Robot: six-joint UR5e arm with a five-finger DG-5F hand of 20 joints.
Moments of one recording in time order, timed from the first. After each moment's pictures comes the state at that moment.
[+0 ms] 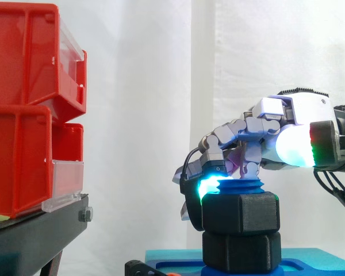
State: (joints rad) arm -0.09 -2.31 -1.16 -2.67 -2.07 -1.19
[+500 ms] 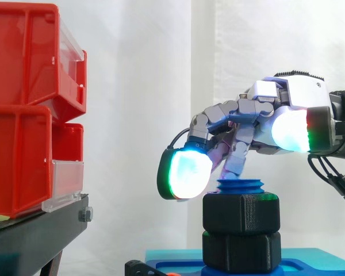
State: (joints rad) arm -0.09 -2.32 -1.11 -2.70 -2.08 -1.19
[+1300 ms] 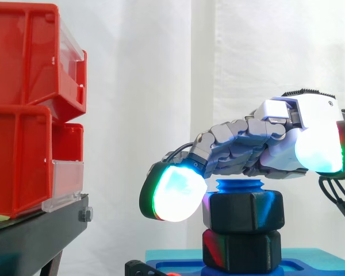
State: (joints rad) arm -0.04 -2.32 -1.18 -2.66 -2.04 -1.15
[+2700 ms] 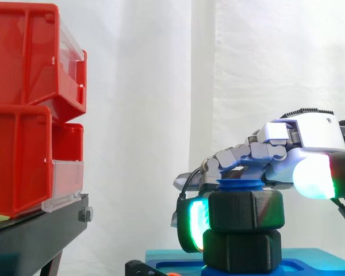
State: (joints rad) arm -0.08 -2.32 -1.18 -2.73 -2.05 -1.20
